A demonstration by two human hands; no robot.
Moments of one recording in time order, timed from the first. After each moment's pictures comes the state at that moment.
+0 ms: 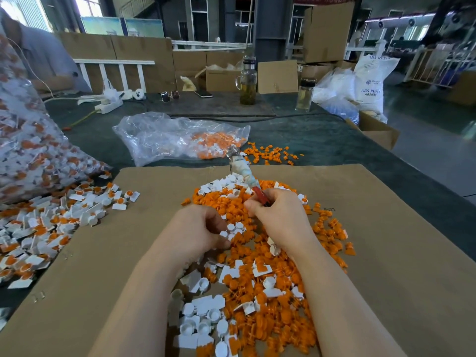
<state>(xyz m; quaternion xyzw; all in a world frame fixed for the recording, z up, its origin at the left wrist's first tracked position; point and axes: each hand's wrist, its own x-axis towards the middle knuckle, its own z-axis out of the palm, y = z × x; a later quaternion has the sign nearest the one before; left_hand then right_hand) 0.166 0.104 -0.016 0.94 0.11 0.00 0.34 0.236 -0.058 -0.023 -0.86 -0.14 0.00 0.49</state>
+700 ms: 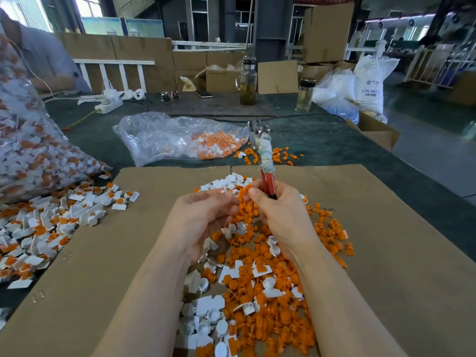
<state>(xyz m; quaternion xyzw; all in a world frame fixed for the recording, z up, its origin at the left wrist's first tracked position) 0.169 0.084 -0.004 0.56 0.17 0.08 0.81 0.222 -0.056 -0.008 -0.72 -0.14 0.04 0.68</state>
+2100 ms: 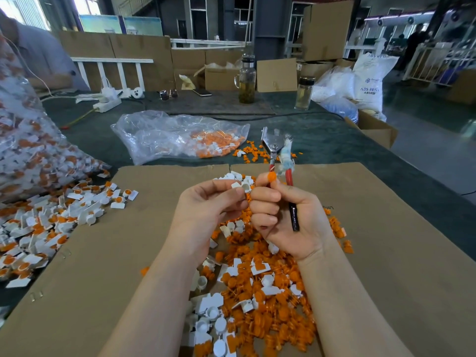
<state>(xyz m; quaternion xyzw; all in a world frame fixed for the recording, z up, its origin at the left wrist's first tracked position) 0.165 0.070 0.000 0.60 0.09 0.14 0.78 0.225 -0.073 -0.003 -0.24 -0.12 0.41 0.87</state>
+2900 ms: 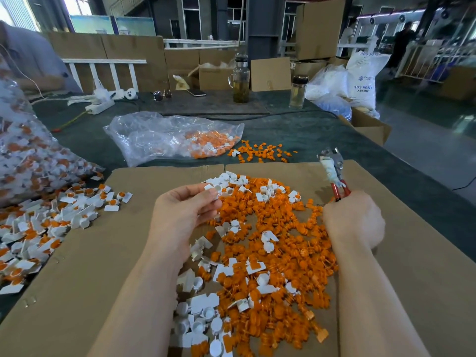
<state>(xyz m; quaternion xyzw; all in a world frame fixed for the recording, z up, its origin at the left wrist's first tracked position) 0.167 0.087 -0.003 0.57 0.21 0.18 0.78 0.261 -0.142 -0.022 -0.91 0.24 -0.16 0.30</state>
